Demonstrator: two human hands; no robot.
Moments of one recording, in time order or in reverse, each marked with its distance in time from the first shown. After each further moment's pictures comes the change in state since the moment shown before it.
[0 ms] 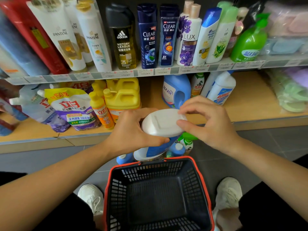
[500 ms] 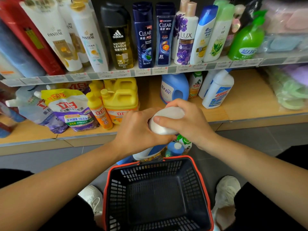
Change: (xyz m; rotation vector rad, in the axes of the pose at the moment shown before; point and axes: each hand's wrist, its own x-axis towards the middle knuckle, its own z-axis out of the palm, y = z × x) left_hand 0.008 0.012 0.019 0.228 0.063 0.023; right_hand 0.019 -0.015 0.037 0.142 -0.005 0.537
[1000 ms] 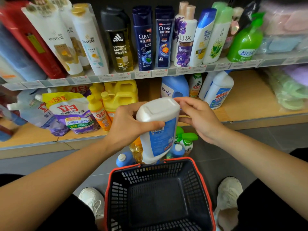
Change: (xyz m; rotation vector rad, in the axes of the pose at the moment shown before) left_hand 0.009 -0.028 -0.009 -0.462 0.060 -0.203; right_hand 0.025 0.040 -0.021 0.455 -0.102 0.104
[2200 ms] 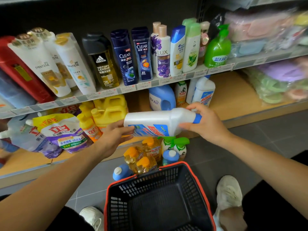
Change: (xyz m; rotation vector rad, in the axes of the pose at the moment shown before) left_hand 0.033 -0.063 -0.020 -0.298 -0.054 -0.549; right_hand -0.028 0.002 -0.062 -0.538 0.171 -0.260
